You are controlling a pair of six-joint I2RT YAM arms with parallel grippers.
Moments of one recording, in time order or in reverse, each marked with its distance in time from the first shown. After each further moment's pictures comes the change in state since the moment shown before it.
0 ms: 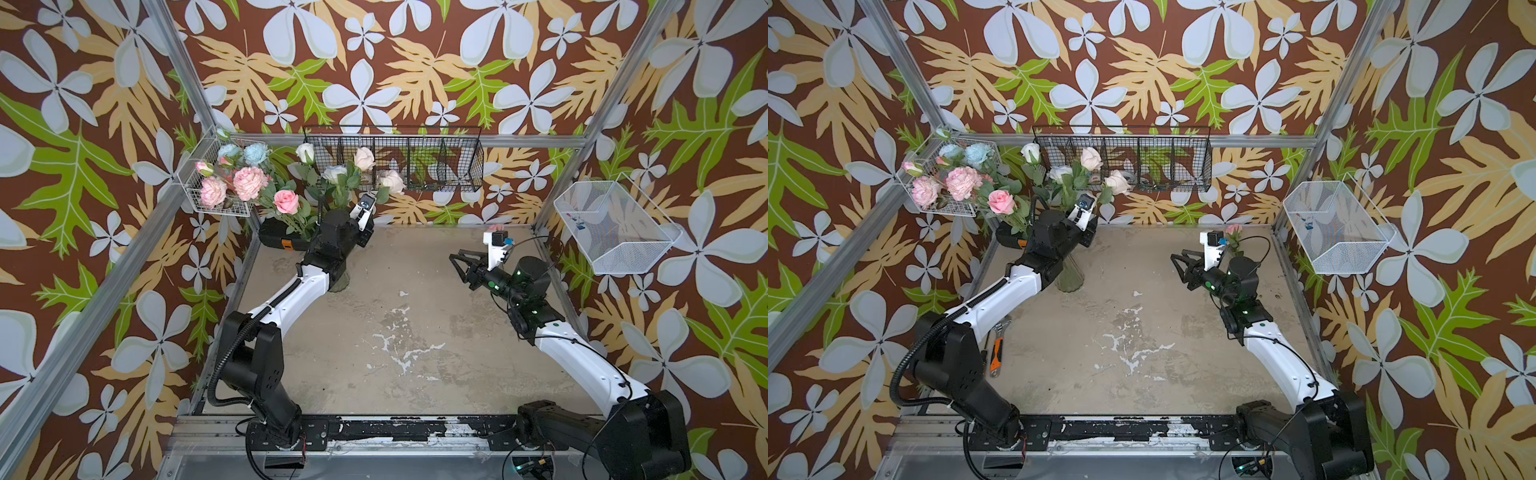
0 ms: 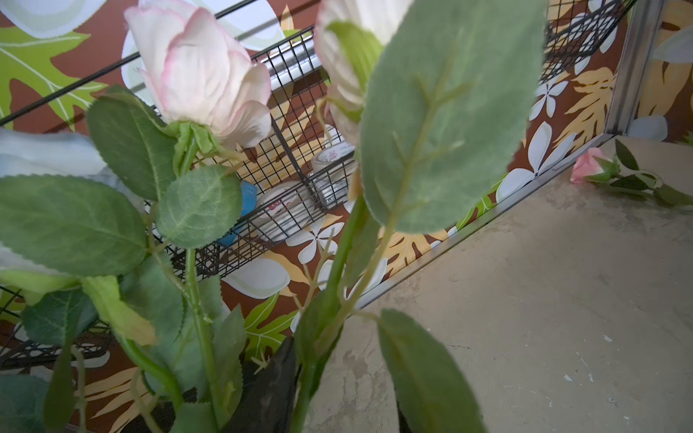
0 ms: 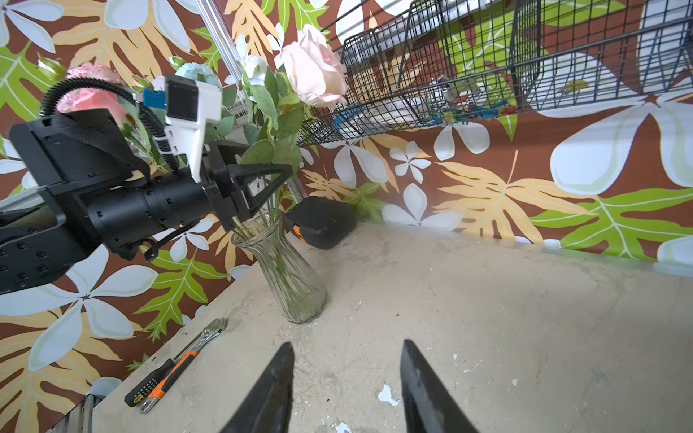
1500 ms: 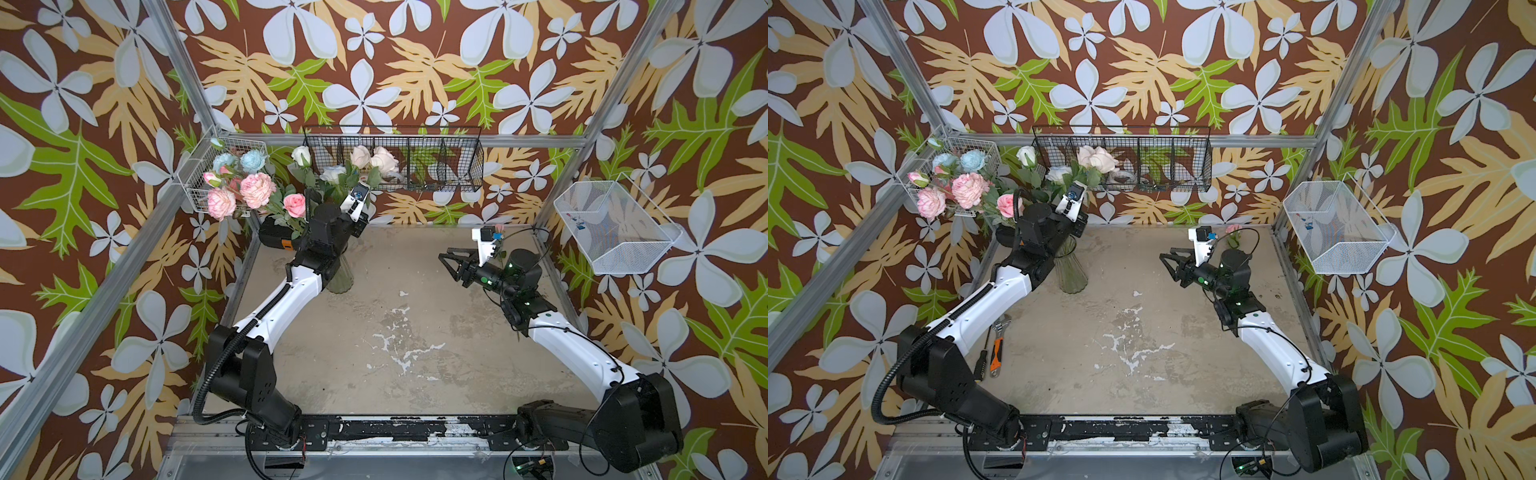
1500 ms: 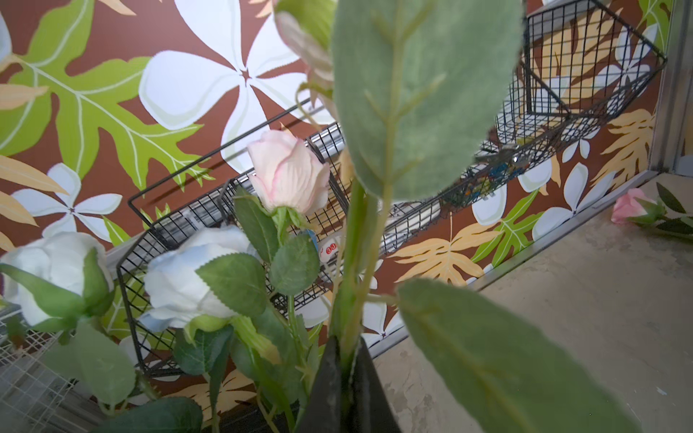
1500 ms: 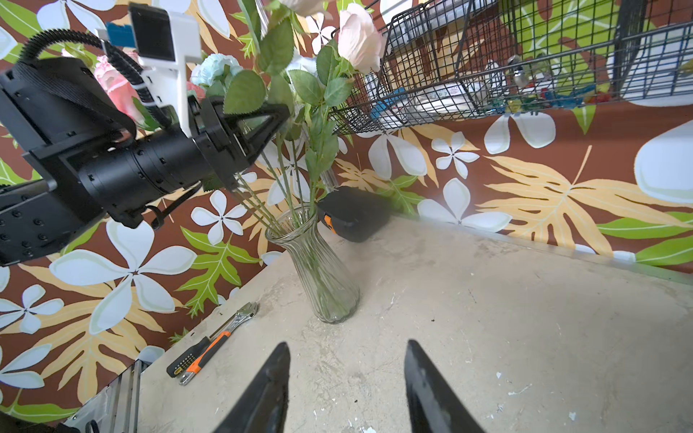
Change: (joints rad) left arm 0.002 -0.097 0.038 0.016 -0.043 0.047; right arm 0.037 0.088 0.073 0.004 -0.082 0.003
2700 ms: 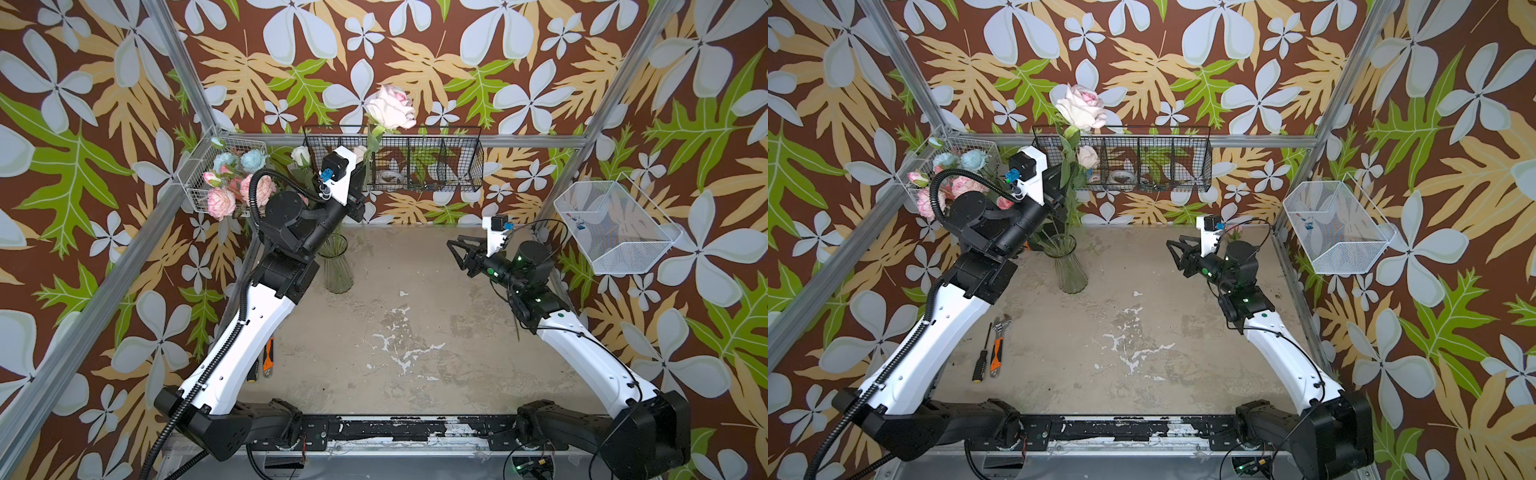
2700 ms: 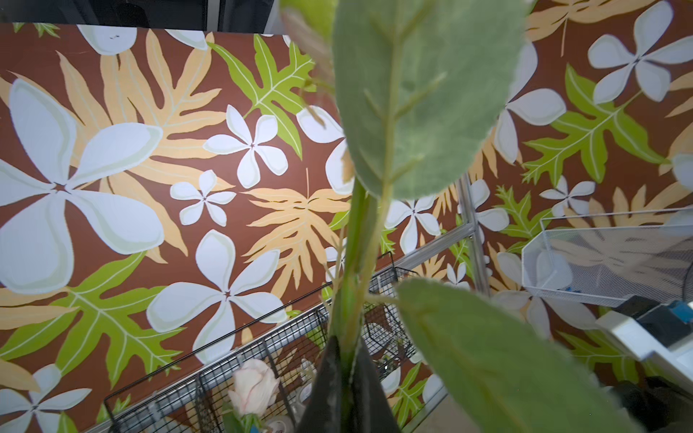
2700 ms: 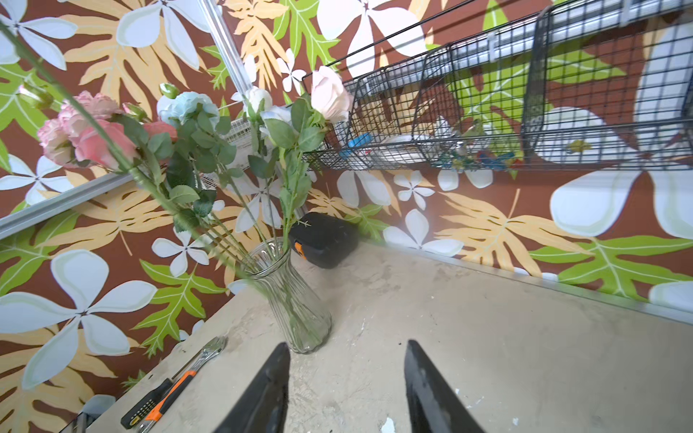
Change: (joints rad) left arm -0.086 -0.245 0.200 -0.089 0.287 -0.238; right arm 0.005 -0.080 0.102 -0.154 0.174 -0.035
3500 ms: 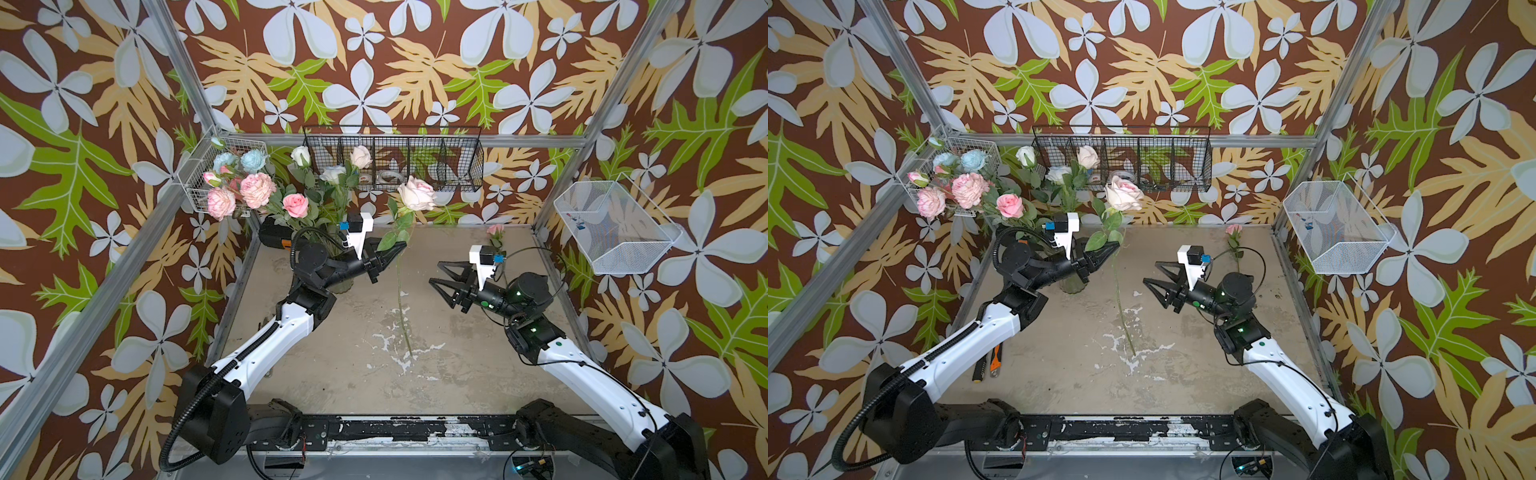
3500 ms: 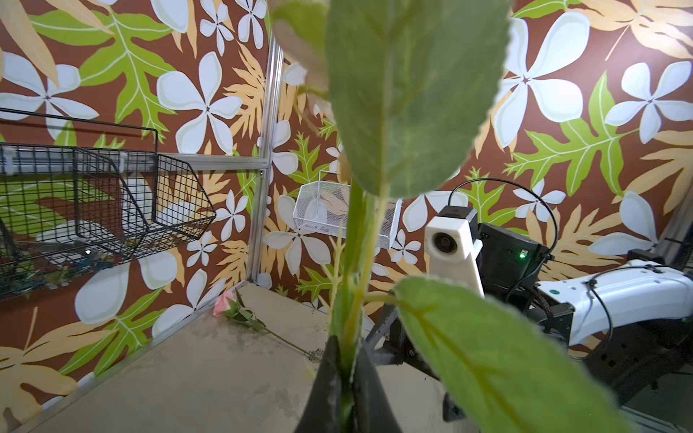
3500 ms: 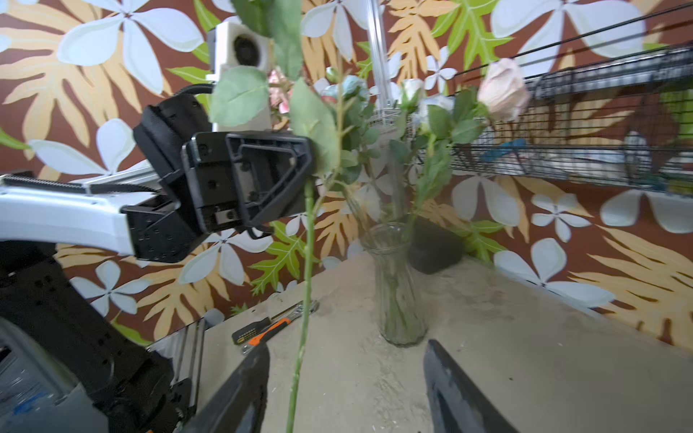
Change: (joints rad) left arm -0.008 -0.010 -0.580 0.542 0.568 -0.586; right arm 0.183 -0.123 -0.207 0.234 -0.235 -0.035
